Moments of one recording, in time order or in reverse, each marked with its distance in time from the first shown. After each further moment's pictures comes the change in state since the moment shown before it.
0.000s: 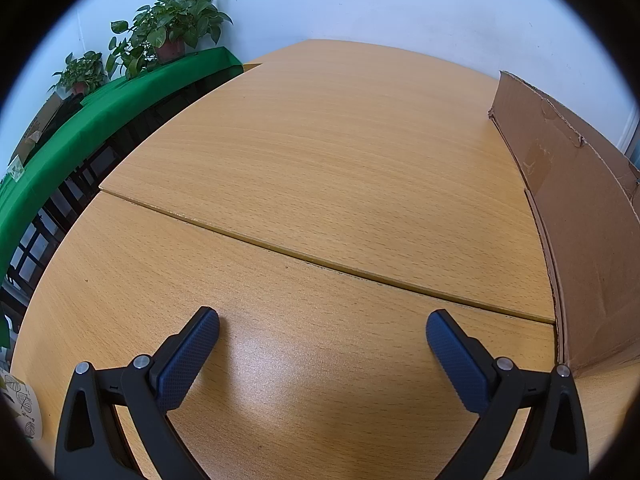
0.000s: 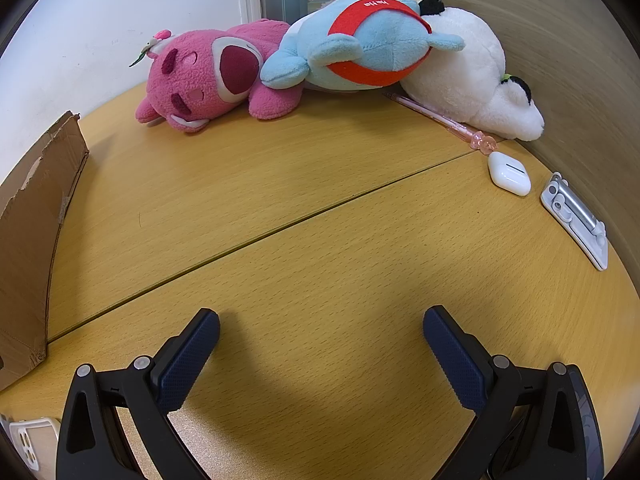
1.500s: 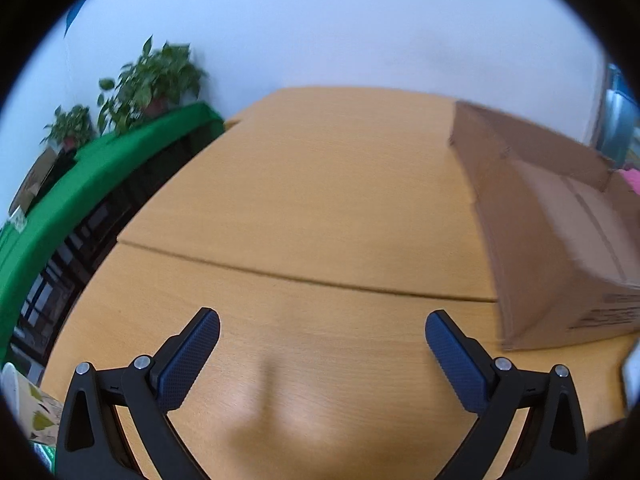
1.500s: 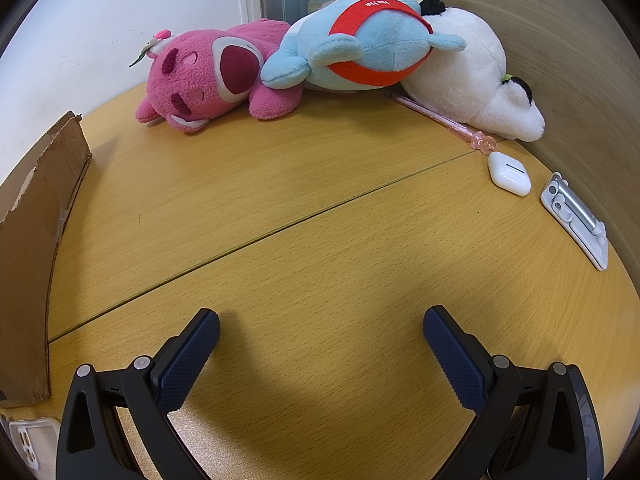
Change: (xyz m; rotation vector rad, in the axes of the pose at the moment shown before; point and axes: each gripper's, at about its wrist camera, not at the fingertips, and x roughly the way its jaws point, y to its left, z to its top) left arm -0.071 -0.024 -0.020 0.143 -0.175 -0.055; right arm 0.000 -0.001 0.000 -0.001 0.001 0.001
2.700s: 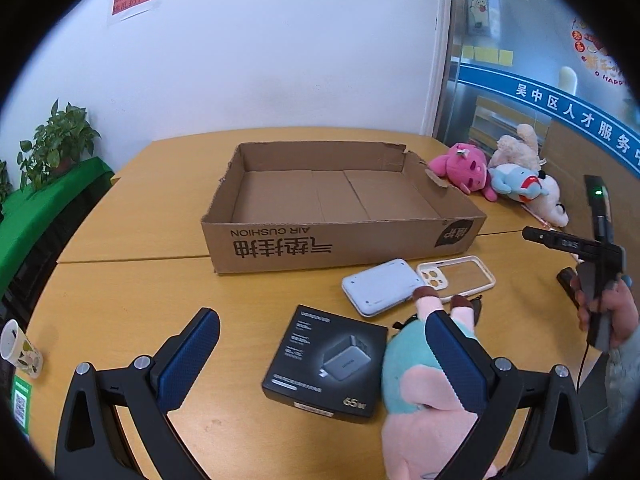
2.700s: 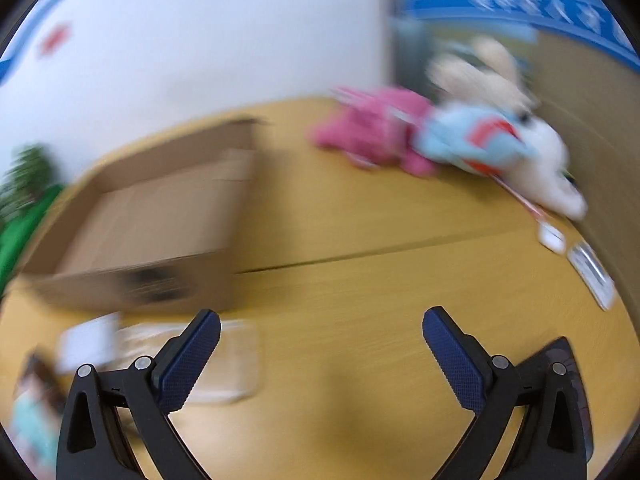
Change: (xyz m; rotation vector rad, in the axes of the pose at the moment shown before) left arm -0.210 -0.134 -0.068 0.163 -0.076 -0.381; right arm -0.175 0.078 -0.065 -0.309 -0.150 0.421
